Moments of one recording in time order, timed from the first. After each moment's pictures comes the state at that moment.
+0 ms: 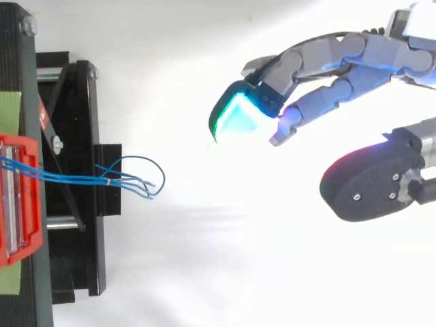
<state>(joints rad) 0.15 -1.92 -1.50 -2.92 -1.19 -0.21</state>
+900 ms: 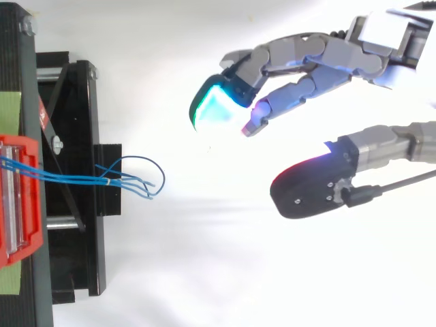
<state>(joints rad) 0.16 -1.99 -1.50 -2.83 -1.10 -0.27</state>
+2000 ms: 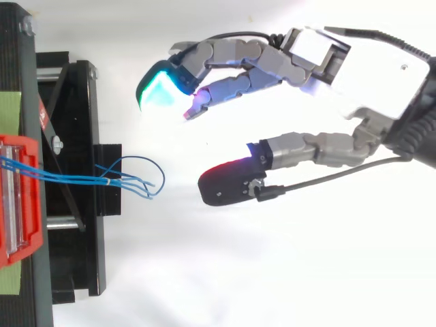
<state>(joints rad) 0.19 -2.15 -1.50 -2.50 -0.97 -0.38</state>
